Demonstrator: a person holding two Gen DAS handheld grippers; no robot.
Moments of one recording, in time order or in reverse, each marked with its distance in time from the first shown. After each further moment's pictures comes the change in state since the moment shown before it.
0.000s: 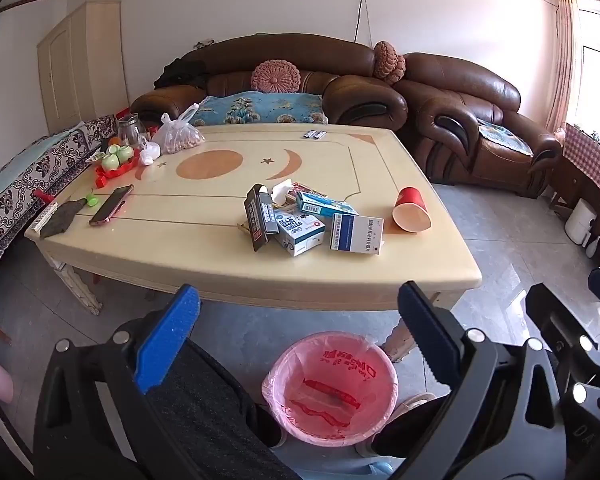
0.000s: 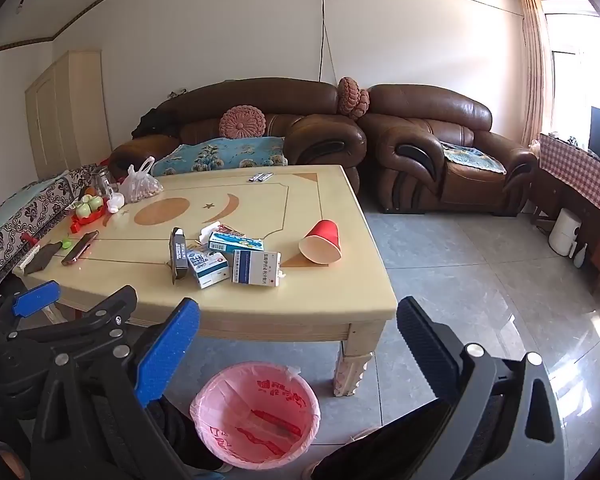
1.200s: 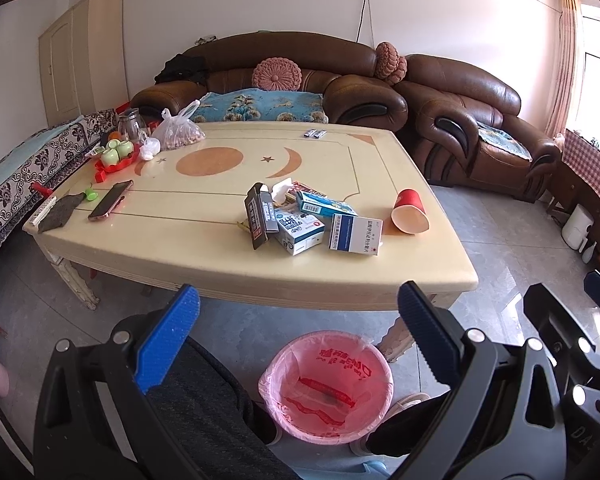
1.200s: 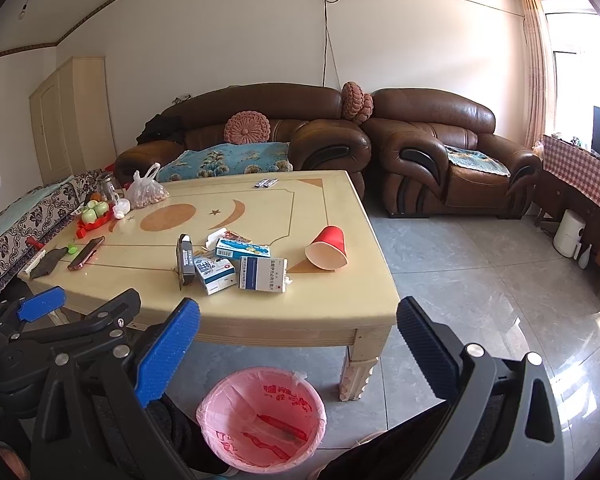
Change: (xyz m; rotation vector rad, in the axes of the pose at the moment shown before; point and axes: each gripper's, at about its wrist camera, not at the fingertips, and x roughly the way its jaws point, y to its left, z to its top) left arm -0.004 0.005 0.003 -0.035 0.001 -0.025; right arm -0.006 0.004 0.003 -0.005 -0.018 0.014
